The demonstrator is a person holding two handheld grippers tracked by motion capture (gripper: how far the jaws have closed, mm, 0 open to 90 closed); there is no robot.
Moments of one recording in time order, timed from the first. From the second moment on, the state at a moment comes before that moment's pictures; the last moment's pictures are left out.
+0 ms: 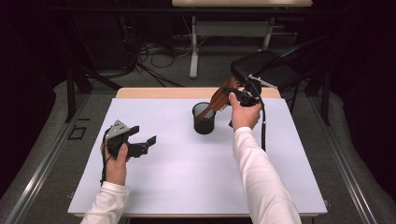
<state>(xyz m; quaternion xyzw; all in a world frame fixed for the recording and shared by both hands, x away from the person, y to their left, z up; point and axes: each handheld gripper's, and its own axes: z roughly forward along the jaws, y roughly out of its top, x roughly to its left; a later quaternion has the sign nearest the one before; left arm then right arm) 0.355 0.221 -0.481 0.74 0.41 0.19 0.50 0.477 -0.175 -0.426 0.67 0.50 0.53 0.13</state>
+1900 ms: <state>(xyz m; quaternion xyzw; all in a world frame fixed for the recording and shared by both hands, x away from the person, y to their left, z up) 0.355 0.220 -0.484 0.74 0.41 0.19 0.50 0.480 -0.175 -0.446 0.67 0.51 0.52 0.13</state>
